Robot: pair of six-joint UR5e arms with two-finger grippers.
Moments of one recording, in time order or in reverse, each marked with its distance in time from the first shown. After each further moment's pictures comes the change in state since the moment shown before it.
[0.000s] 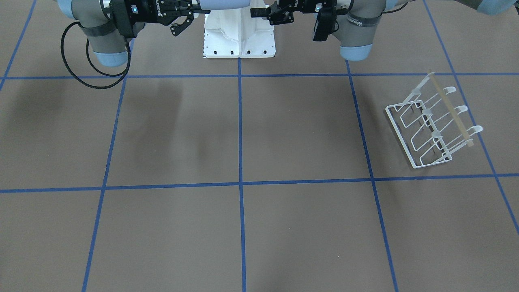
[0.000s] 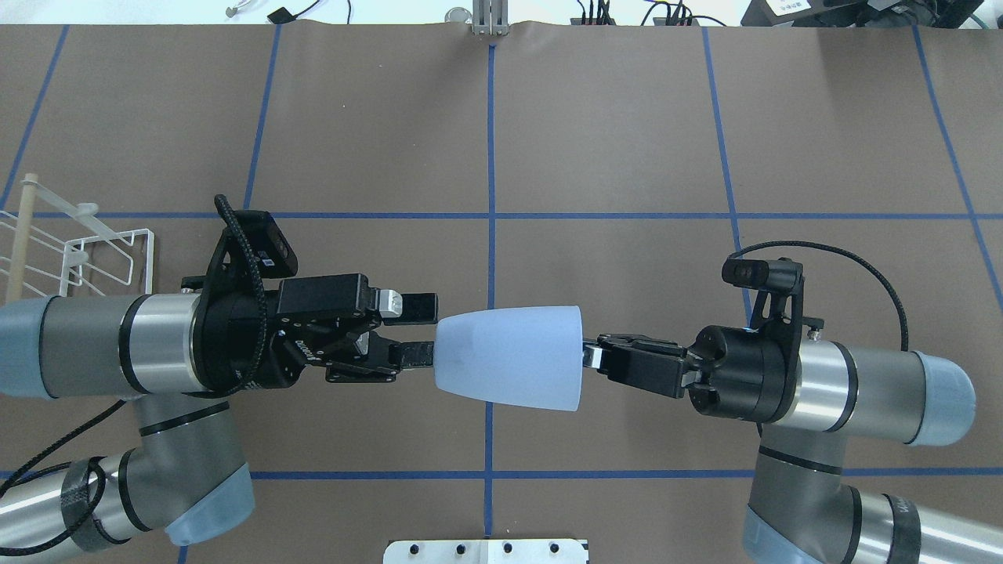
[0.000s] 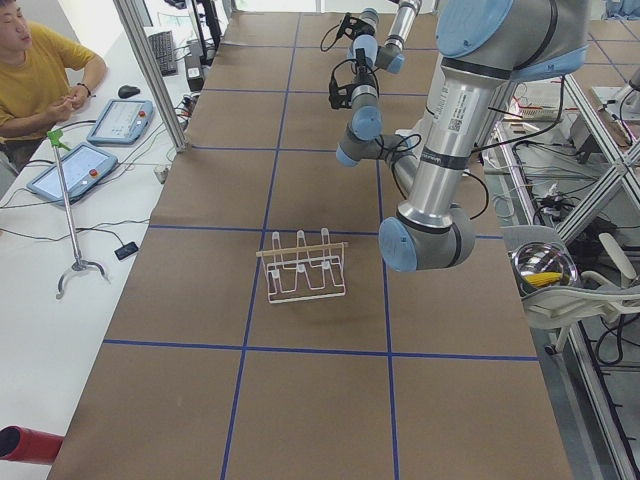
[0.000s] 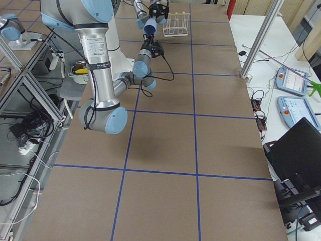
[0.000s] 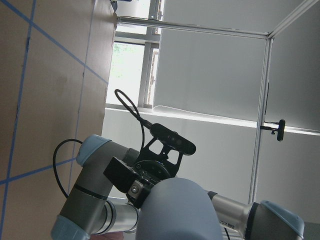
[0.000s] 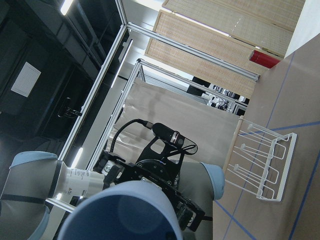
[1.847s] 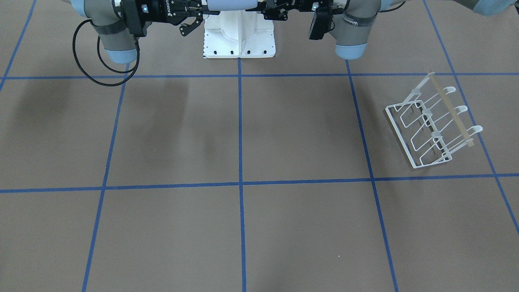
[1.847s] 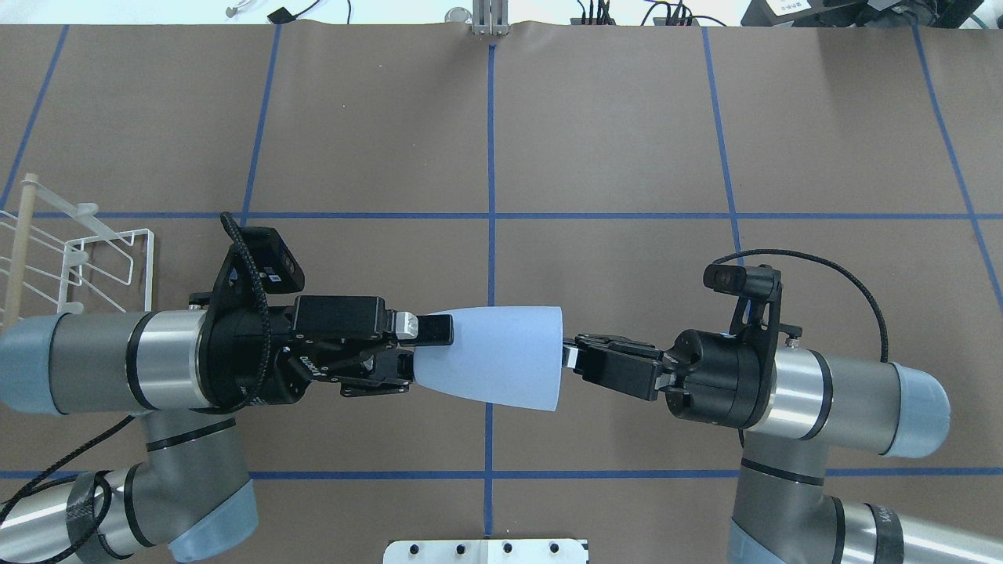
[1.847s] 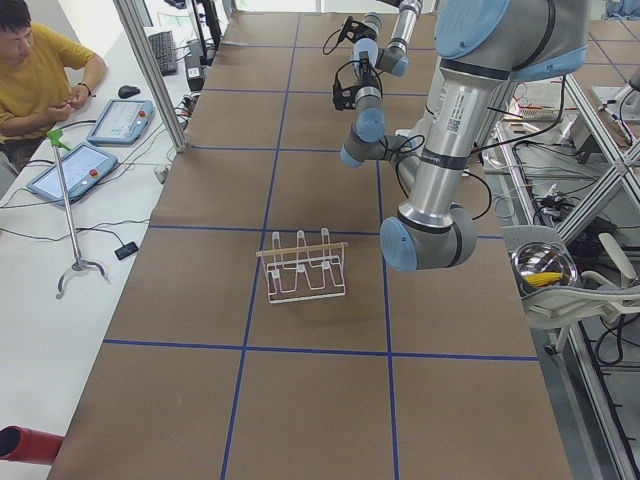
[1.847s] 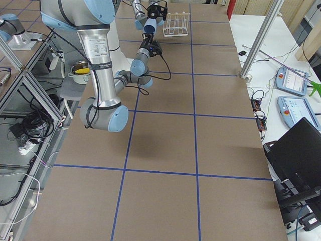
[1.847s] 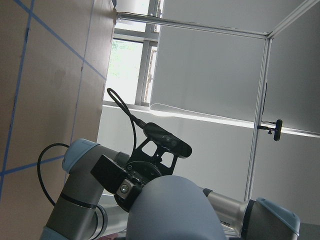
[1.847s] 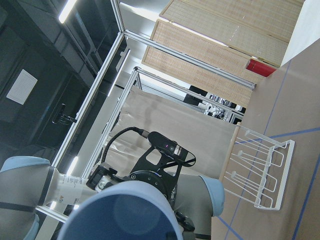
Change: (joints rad) left arm 0.033 0.002 0.008 -0.034 0.026 0.000; right arm -0.023 0.034 -0.006 -0.021 -0.052 -0.018
